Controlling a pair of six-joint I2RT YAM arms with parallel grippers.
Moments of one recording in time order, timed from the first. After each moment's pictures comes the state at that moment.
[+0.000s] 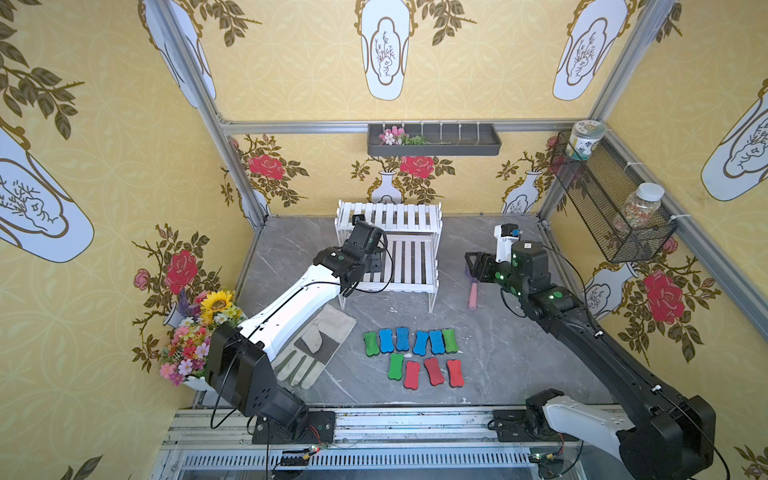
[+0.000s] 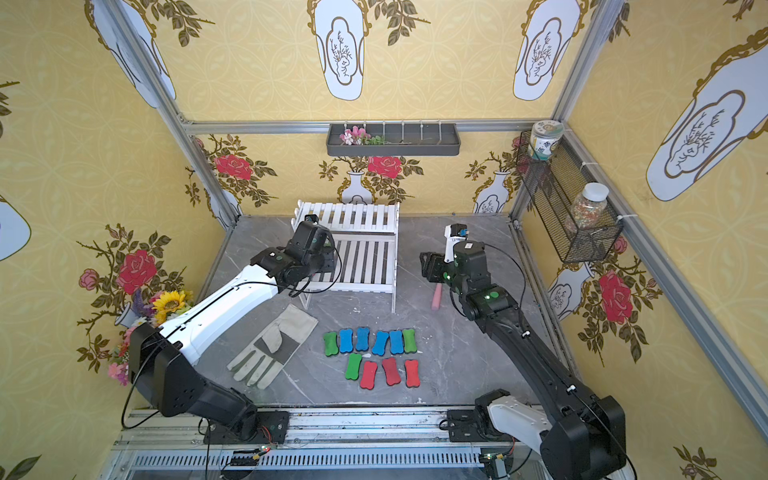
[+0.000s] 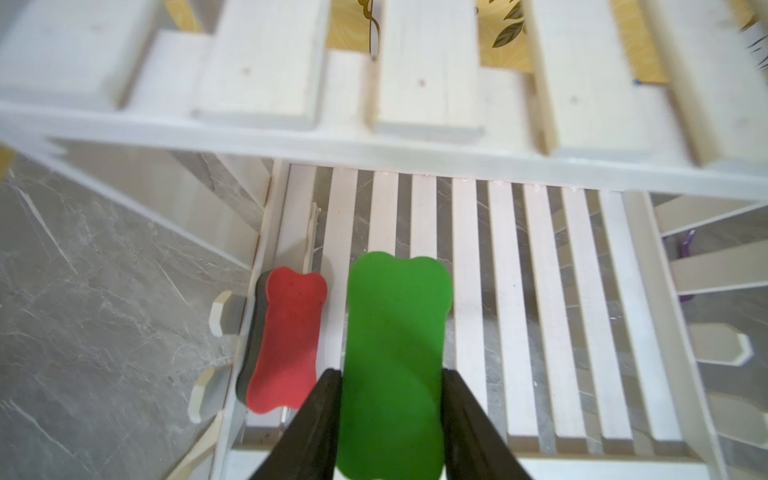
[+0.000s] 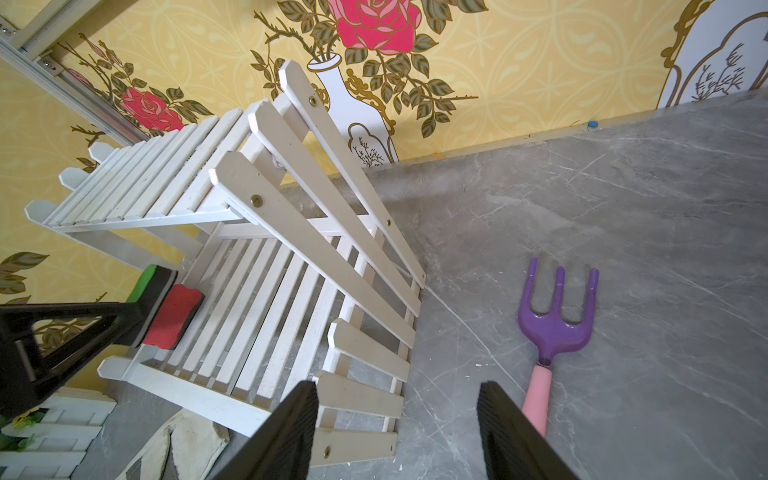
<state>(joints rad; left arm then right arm) -0.59 1.50 1.35 -0.68 -0.32 -0.49 0.31 1.11 0.92 -0.25 -0.07 0.38</state>
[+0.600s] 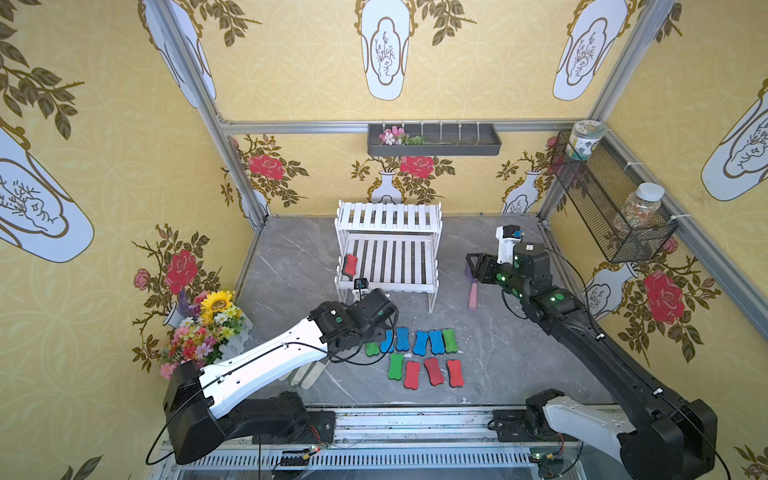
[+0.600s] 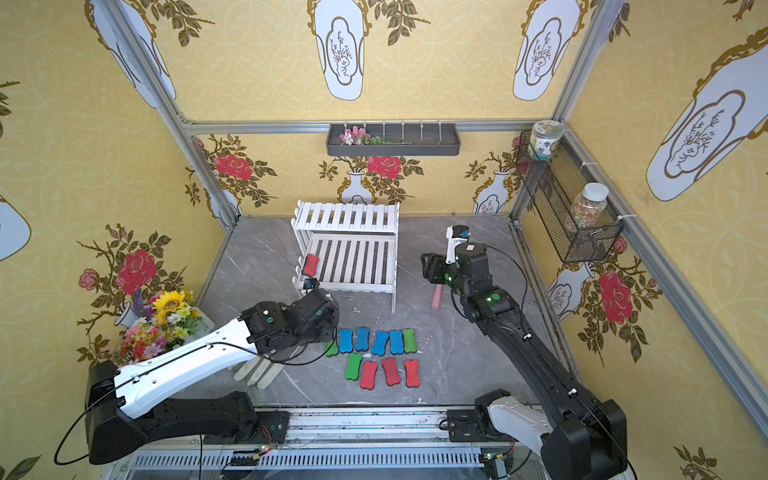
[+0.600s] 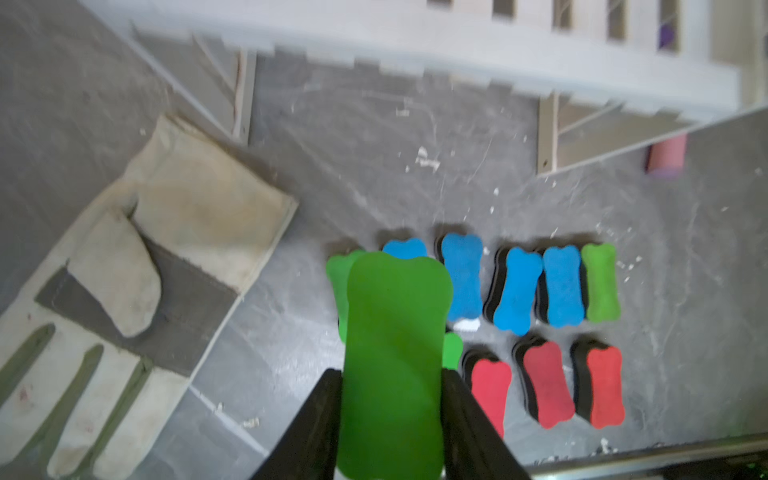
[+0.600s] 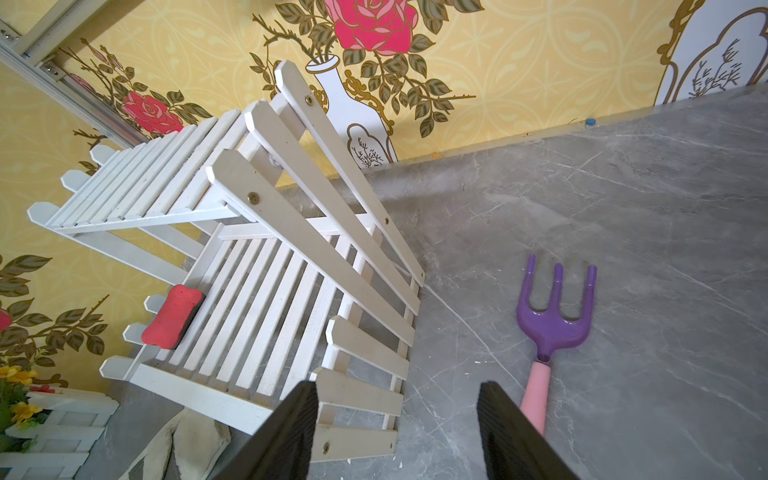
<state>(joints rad) -0.99 1.22 1.01 -0.99 -0.29 -0.97 0.30 1.10 0.90 -0.24 -0.08 0.39</state>
